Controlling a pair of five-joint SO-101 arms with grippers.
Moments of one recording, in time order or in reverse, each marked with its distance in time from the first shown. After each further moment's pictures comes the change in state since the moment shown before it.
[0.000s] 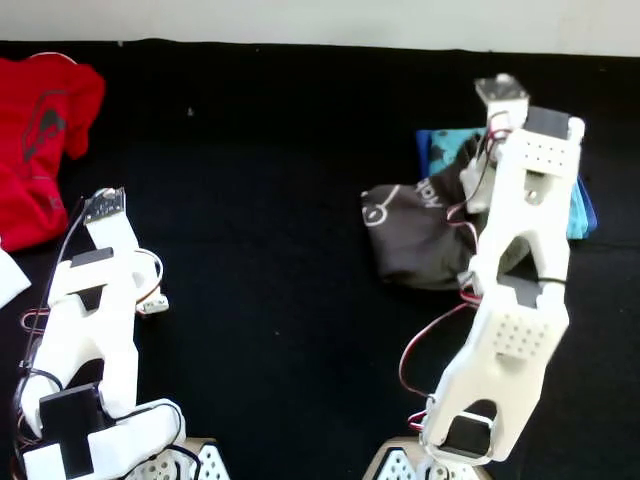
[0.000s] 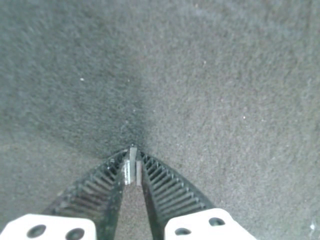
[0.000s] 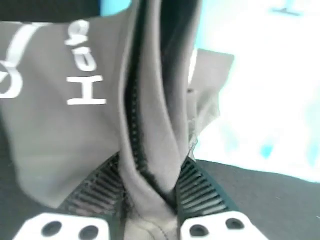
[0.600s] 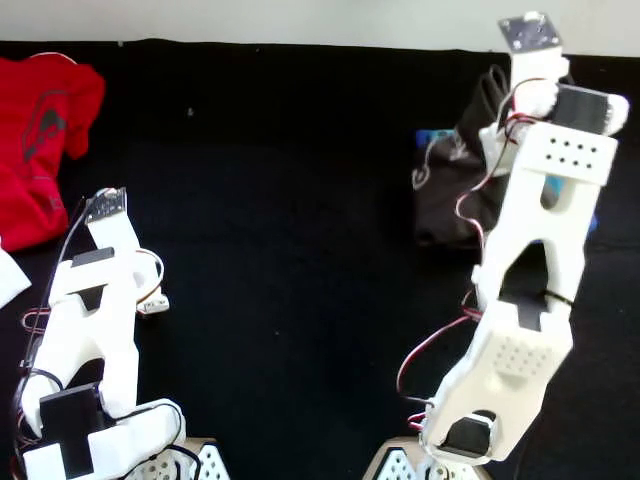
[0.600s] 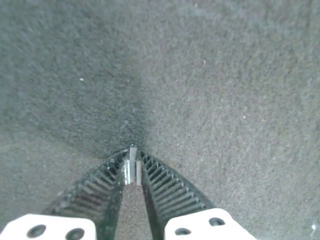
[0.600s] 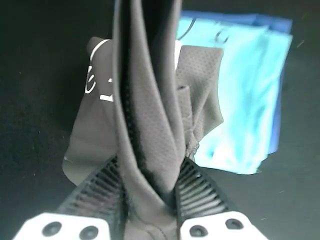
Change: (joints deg) left arm 0.3 0.0 0.0 0.0 0.0; right arm -0.3 -12.3 -18.5 8.2 3.3
